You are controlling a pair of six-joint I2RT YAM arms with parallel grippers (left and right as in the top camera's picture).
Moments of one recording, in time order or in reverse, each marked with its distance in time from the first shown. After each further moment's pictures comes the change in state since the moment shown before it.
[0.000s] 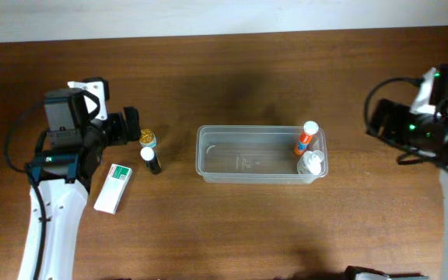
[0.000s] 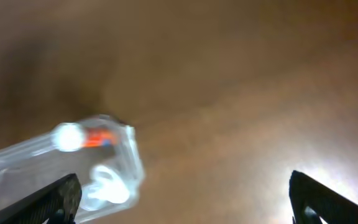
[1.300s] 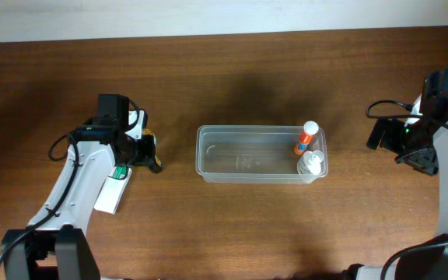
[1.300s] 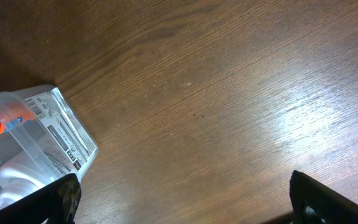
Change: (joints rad) left arm -0.107 0.293 0.003 -0.204 0.006 -0.011; right arm -0.100 0.222 -0.098 -0.048 -0.009 -0.009
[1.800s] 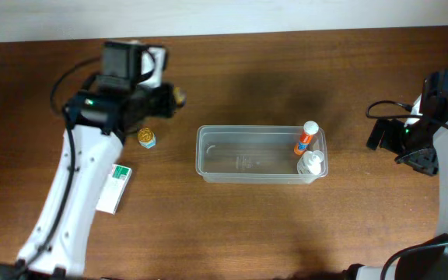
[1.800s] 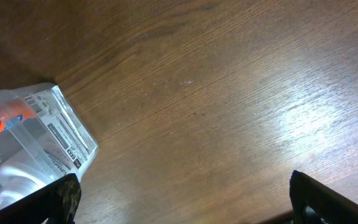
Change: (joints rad) left arm -0.198 -0.034 0.473 -0.074 -0.011 0.000; right arm 0.000 0.000 -0.001 -0.004 -0.003 0.000
